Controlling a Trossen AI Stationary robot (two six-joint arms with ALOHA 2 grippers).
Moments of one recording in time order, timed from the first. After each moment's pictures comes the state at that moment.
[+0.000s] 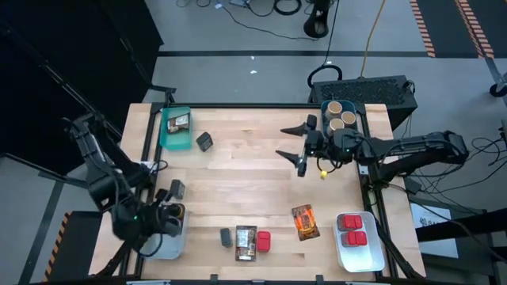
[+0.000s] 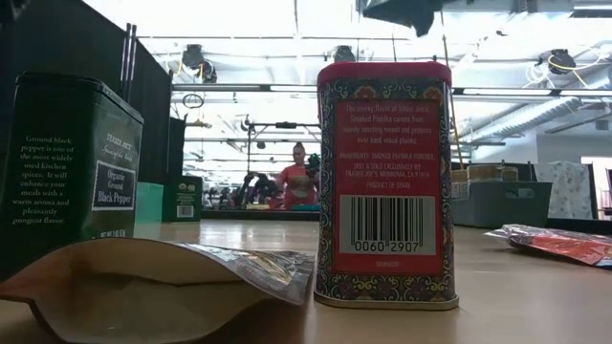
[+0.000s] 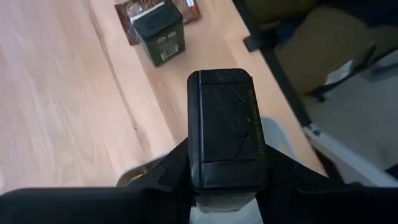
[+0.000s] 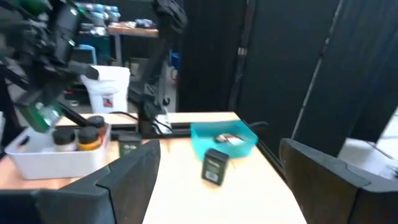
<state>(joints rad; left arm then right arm) -1.00 1.09 1.06 -0.99 -0.21 -0.52 0.02 1.09 0.83 0.21 0.26 -0.05</state>
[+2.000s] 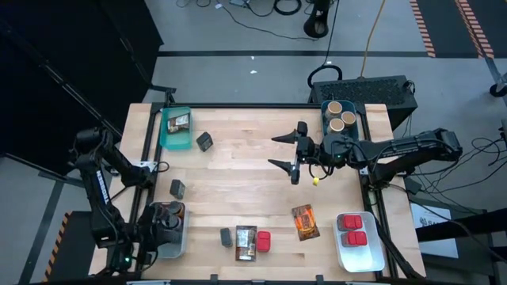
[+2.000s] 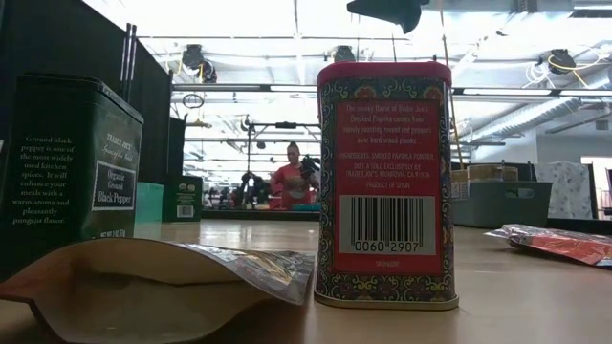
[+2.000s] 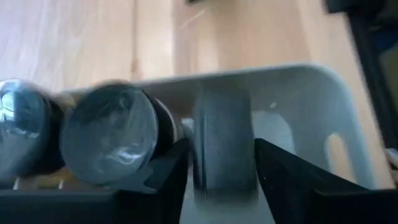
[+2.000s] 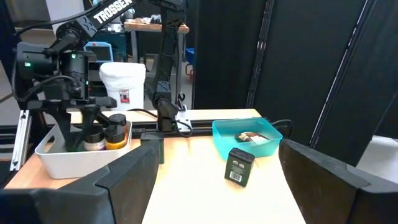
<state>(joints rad) -1.36 1.39 0.84 -0.87 -0.57 -1.22 0.08 1.20 0.89 0.21 0.26 -0.01</state>
